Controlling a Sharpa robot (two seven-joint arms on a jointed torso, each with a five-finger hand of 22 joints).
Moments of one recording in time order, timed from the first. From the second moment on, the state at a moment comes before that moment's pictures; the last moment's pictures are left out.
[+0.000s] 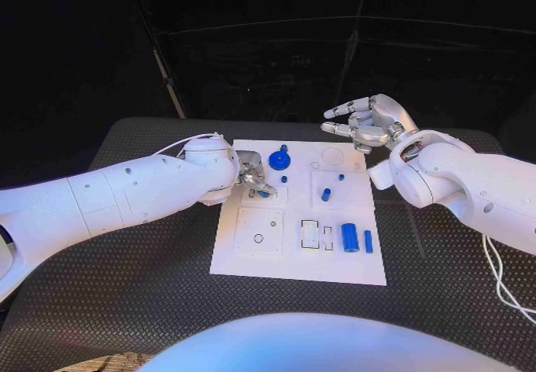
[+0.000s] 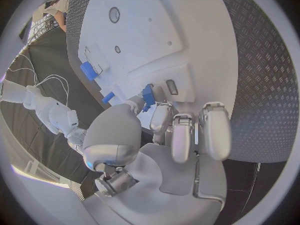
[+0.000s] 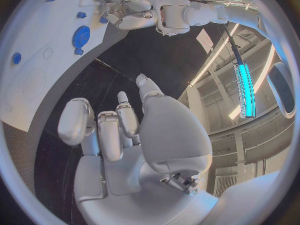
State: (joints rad) left arm 1.14 -0.64 0.02 1.37 -1.33 0.13 -0.52; left_hand 0.96 -0.04 0.38 0.07 0.05 0.98 -0.01 0.69 0.78 1.40 -0.06 1.28 1.14 1.46 -0.10 1.57 1.31 0.07 1.46 0.01 1.39 1.31; right arm 1.09 -0.77 0.15 1.48 -0.77 -0.42 0.13; right_hand 1.33 -0.05 0.01 0.09 0.30 0.88 0.17 0.16 0.07 1.34 0.08 1.35 1.25 1.47 0.00 1.50 1.31 0.09 1.35 0.11 1.35 1.08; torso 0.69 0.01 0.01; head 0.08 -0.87
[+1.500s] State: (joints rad) left arm 1.14 -0.63 0.02 1.36 -1.32 0.13 -0.53; left_hand 0.93 -0.03 0.30 0.14 0.04 0.98 0.00 0.70 0.78 1.40 -0.06 1.28 1.13 1.46 -0.10 1.57 1.31 0.07 1.46 0.01 1.38 1.31; right arm 1.09 -0.78 0.15 1.48 -0.77 -0.42 0.13; right_hand 1.33 -0.05 0.01 0.09 0.30 0.88 0.17 0.16 0.07 1.34 0.08 1.35 1.25 1.47 0.00 1.50 1.31 0.09 1.35 0.11 1.35 1.08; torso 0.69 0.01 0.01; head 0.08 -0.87
